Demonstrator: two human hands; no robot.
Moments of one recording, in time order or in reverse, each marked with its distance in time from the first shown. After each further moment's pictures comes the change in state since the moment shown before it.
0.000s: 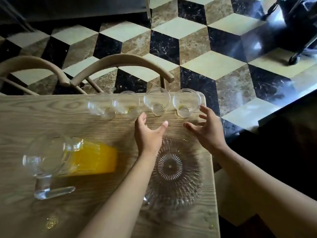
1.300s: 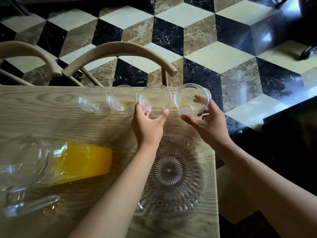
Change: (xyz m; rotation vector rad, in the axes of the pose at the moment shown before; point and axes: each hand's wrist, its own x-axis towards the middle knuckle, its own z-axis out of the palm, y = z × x) left_hand 0.027 0.002 0.014 -0.105 0.047 0.101; right_hand 0.025 0.002 0.006 0.077 -0.016 -0.101
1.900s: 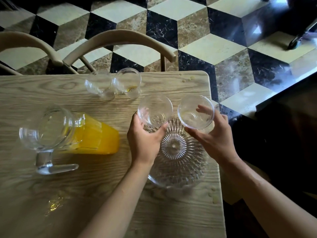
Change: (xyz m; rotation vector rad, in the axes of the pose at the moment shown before) left_hand -0.080 -0.011 -0.072 0.076 -0.095 0.174; right_hand -0.108 -0.007 -0.008 -0.119 0.042 -0.055
